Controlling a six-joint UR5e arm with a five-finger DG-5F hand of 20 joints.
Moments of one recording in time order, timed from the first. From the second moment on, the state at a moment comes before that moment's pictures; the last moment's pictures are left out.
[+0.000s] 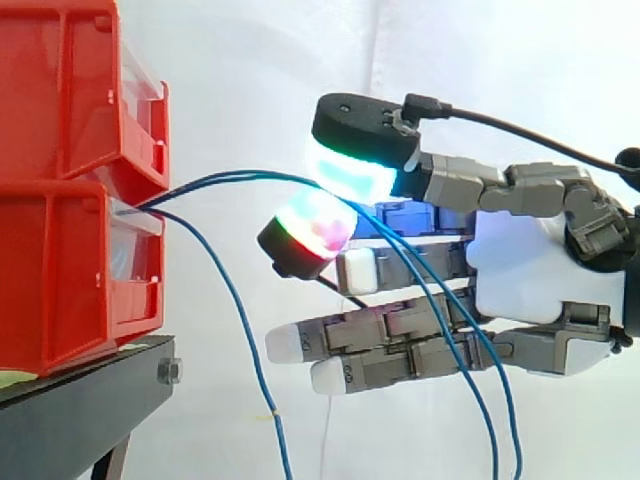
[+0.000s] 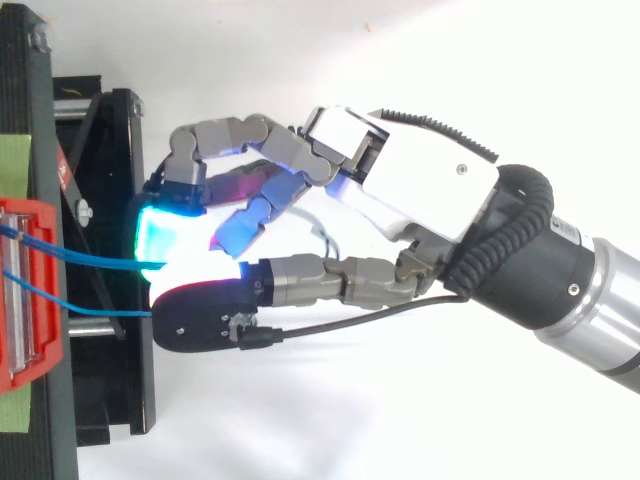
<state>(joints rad) 0.25 -2.31 -1.23 -2.56 -0.83 -0.20</state>
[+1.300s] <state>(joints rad) 0.26 -2.31 -1.23 -2.58 -0.83 -0.16</state>
